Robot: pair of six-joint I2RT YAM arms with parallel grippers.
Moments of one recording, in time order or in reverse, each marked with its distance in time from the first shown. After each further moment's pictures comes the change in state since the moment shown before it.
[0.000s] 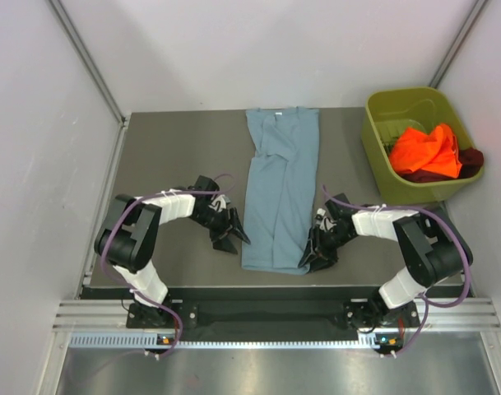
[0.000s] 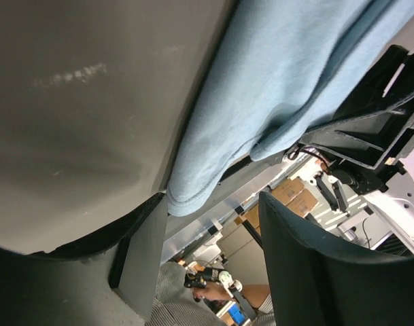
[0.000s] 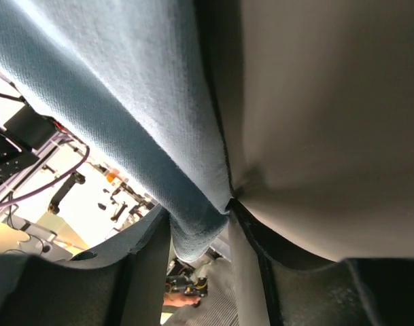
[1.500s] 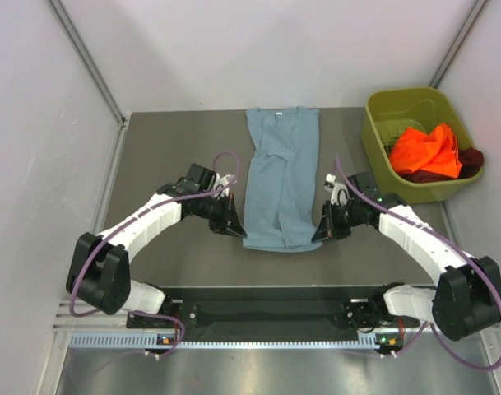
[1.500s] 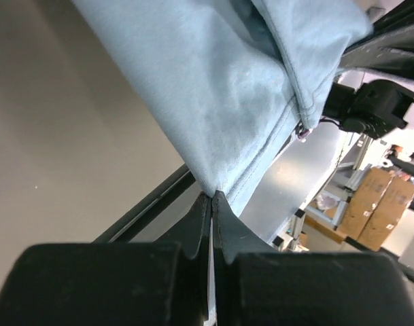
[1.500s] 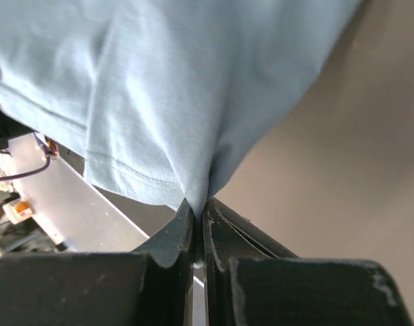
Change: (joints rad) left arm -0.069 -0.307 0.059 -0.072 -0.034 0.187; right arm -0.064 -0.351 0.163 -0.211 0.152 -0.306
